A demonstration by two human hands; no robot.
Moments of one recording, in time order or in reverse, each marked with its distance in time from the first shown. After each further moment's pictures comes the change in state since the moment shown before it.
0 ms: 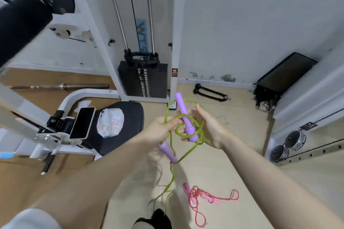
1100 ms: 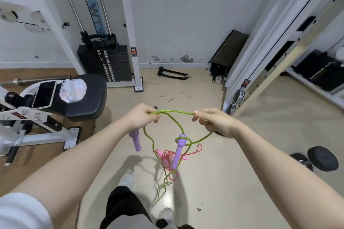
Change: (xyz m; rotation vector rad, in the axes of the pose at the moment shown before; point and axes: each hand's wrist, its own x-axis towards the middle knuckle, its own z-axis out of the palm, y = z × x) left_hand -0.141 -0.064 0.135 0.666 -0.096 0.010; right_hand -0.267 0.141 -0.049 -0.452 0.401 -0.025
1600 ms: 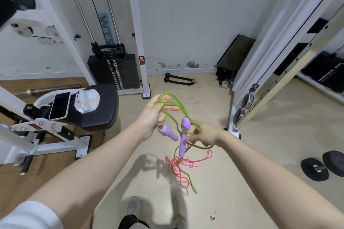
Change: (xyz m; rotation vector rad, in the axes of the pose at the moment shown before) left_hand -0.006 0.015 -0.020 -0.911 0.118 0.082; right_hand 0.037 -0.006 0.059 -0.391 -0.041 0.044
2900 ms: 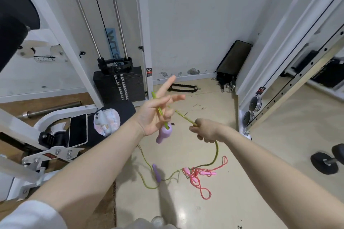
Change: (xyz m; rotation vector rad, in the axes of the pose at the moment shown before) left_hand 0.030 0.086 -0.151 -0.366 -0.583 -0.077; right_hand 0.073 -0.151 0.057 -0.123 0.092 0.187
